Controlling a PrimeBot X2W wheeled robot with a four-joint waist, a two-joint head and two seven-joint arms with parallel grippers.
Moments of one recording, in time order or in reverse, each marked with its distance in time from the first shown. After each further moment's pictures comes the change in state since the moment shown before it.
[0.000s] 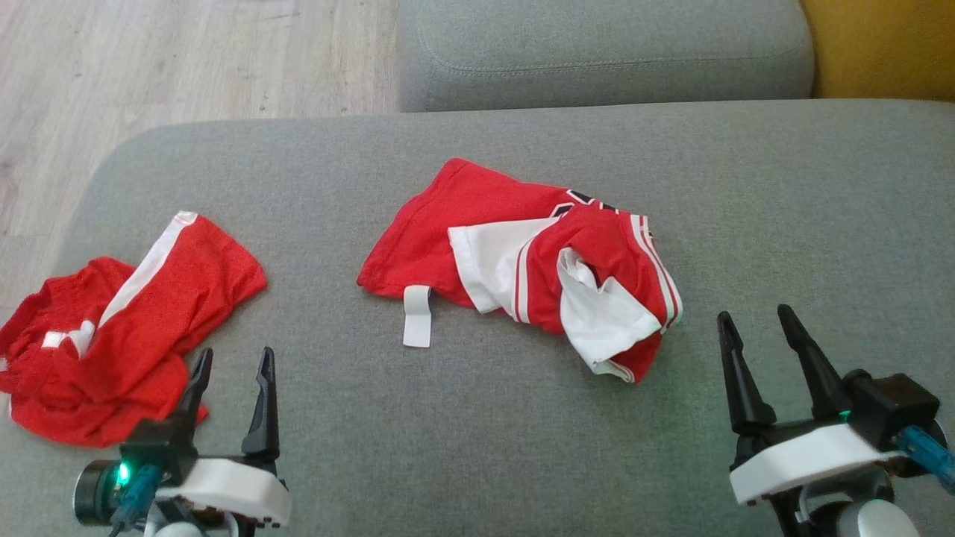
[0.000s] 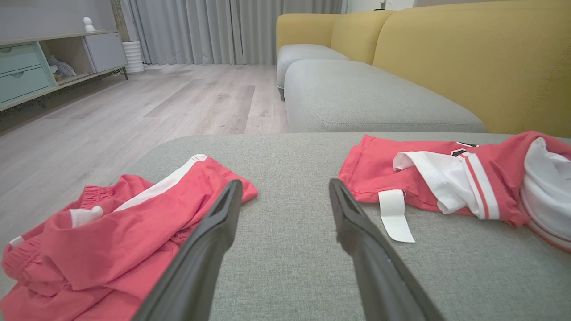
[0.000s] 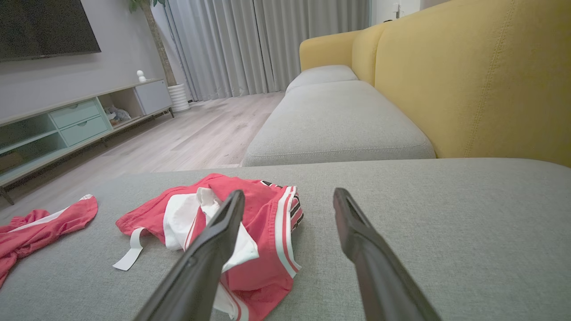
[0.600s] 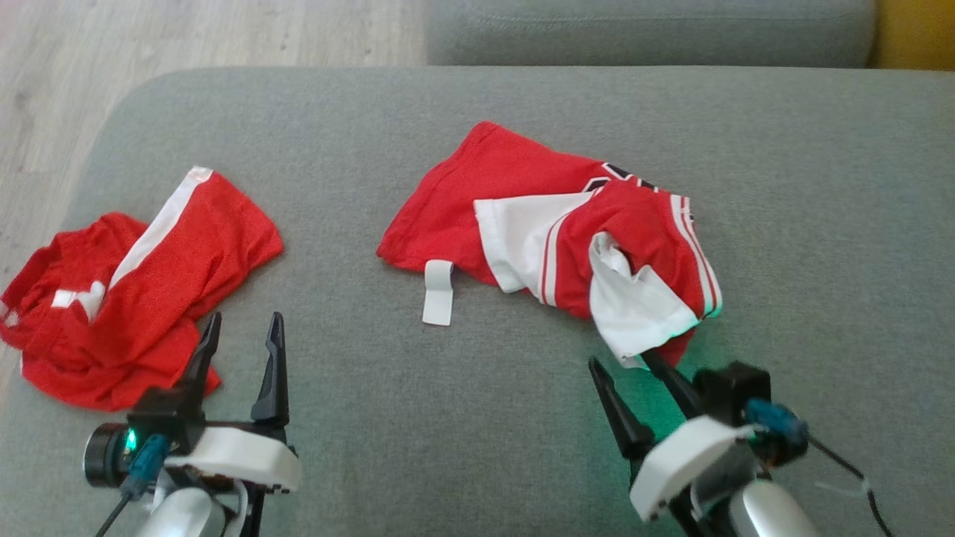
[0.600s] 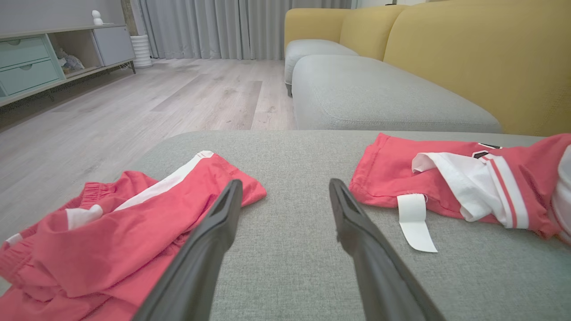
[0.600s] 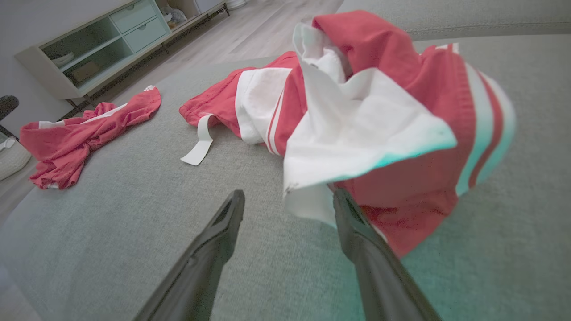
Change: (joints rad) left arm -0.078 -0.013 -0.020 0.020 0.001 -0.007 -0.019; right arm -0.118 -0.002 0.253 0.270 0.055 0.000 0.076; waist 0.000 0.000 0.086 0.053
